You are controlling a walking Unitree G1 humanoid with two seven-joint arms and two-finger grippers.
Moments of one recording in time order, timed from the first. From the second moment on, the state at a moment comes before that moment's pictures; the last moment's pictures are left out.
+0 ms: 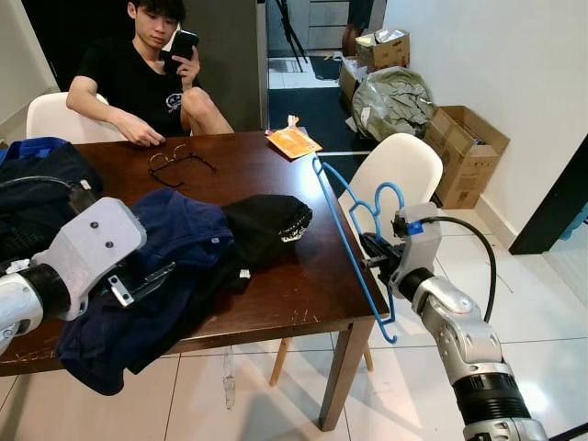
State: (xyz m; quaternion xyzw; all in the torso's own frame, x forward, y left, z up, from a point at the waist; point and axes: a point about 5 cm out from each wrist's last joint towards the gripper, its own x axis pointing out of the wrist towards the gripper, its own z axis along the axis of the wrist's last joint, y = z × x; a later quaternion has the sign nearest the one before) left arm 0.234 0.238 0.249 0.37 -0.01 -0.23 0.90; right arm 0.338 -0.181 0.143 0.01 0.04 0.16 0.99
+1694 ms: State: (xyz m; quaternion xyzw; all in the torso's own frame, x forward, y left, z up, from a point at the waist) left arm 0.292 0.267 0.226 0.63 -0.03 -0.21 0.75; right arm 0.343 -0.185 0.137 0.02 0.06 0.15 0.99
